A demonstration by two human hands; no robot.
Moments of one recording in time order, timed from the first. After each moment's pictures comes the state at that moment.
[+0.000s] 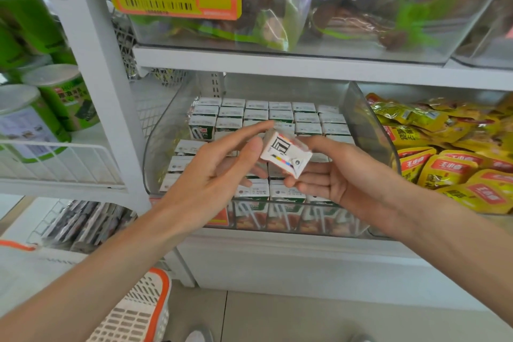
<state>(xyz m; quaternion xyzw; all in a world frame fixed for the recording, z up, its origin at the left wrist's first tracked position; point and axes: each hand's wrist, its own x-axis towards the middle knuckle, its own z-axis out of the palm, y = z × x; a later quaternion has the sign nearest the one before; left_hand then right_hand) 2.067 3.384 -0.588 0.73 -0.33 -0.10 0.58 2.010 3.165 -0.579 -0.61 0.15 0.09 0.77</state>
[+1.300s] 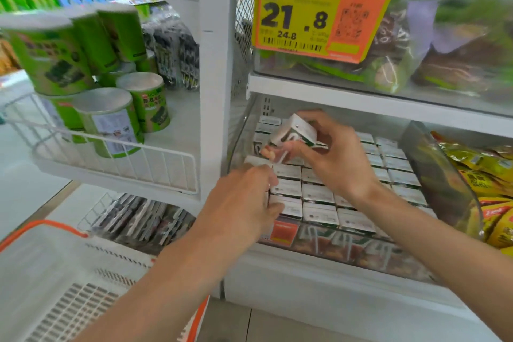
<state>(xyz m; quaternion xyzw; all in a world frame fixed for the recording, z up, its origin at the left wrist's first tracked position) 2.083 3.438 -0.586 0.94 -0.21 -0.03 0.28 2.108 3.242 -0.583 -0.86 -0.09 -0.22 0.46</state>
